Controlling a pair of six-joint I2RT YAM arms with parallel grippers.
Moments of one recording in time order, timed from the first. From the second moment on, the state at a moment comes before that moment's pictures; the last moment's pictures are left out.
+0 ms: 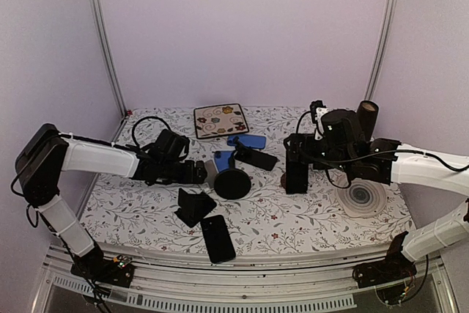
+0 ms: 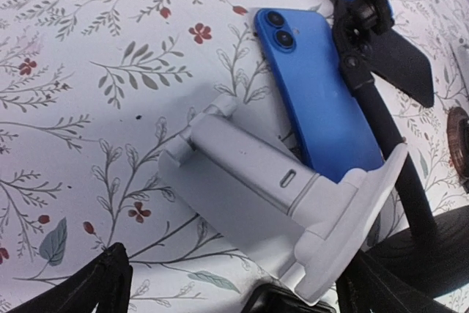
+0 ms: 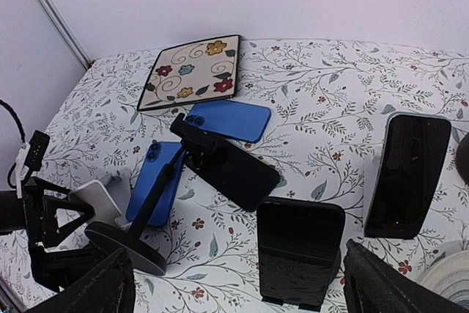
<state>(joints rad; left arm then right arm) -0.67 1.65 0.86 -0.08 -0.14 -0.55 0.85 1.27 0.92 -0.16 0.41 0.48</state>
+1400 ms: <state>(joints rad) -0.52 1.61 0.86 -0.11 -0.17 -0.51 0.85 1.26 0.91 -0.18 0.39 0.48</state>
